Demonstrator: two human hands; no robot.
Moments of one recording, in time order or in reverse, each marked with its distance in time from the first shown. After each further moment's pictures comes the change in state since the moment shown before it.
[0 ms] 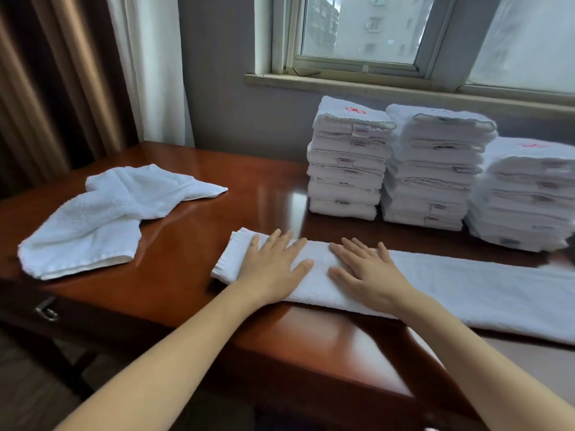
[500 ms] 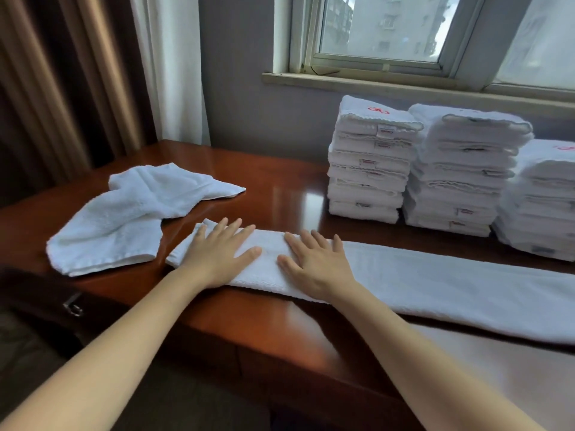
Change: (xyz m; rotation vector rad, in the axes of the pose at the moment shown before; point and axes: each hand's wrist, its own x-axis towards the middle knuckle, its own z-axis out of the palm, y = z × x) left_hand -0.018 -0.118 -0.023 0.112 -0.002 -0.171; right_hand 0.061 -0.099 0.038 -0.052 0.004 -0.055
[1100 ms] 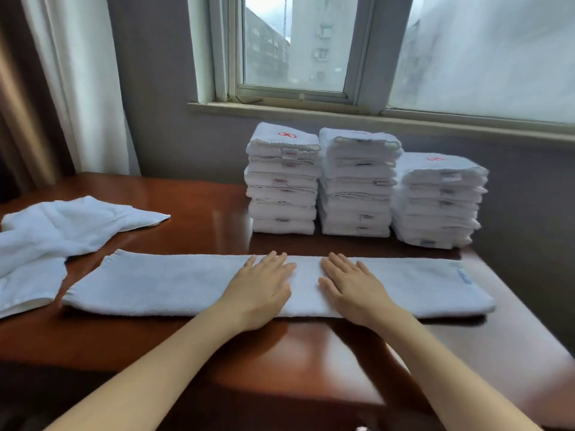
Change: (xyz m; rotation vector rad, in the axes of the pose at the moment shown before) left_hand -0.012 0.188 -0.007 -0.139 0.056 0.456; right_hand -0.108 0.151 -0.048 -0.006 0.032 0.203
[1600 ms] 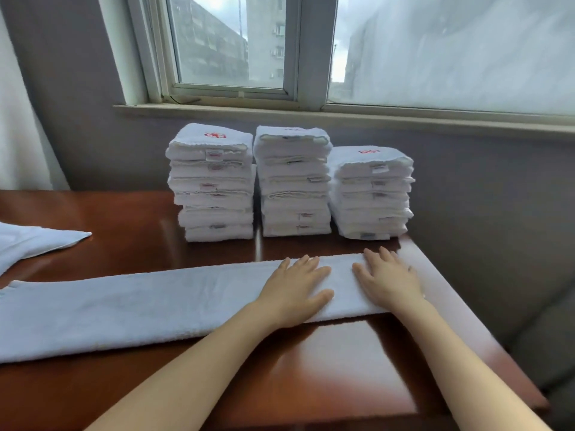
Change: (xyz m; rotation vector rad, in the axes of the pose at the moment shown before) left_hand 0.095 0.132 0.043 -0.052 -0.080 0.228; right_hand -0.039 0.151 -0.035 -0.023 0.100 0.548
